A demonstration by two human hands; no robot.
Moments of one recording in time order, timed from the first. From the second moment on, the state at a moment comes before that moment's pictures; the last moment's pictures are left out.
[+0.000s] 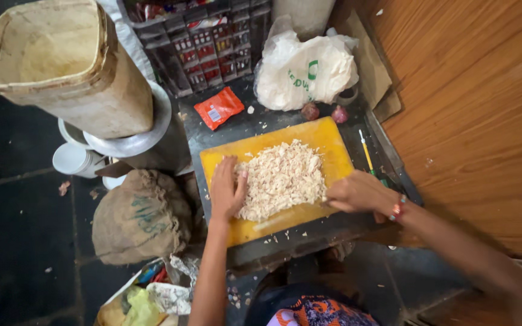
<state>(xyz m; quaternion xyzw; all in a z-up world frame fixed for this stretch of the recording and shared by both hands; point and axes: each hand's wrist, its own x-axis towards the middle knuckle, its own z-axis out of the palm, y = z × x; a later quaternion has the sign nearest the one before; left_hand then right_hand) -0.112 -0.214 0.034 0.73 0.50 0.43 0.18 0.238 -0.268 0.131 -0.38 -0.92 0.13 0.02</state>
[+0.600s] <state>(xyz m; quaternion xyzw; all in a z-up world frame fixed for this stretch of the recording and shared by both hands) -0.102 -0.189 0.050 0.61 0.47 0.43 0.46 0.268 -0.241 0.131 -0.39 -0.91 0.08 0.03</state>
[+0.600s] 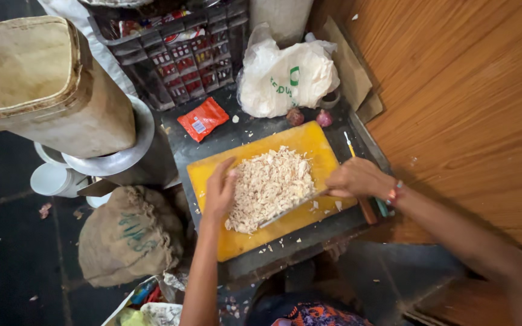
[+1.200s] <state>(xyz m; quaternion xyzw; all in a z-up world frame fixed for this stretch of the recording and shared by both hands) -0.103 -0.305 0.055 0.52 0.60 0.53 0.30 0.322 -0.312 0.131 -0.53 -0.84 0.09 0.02</state>
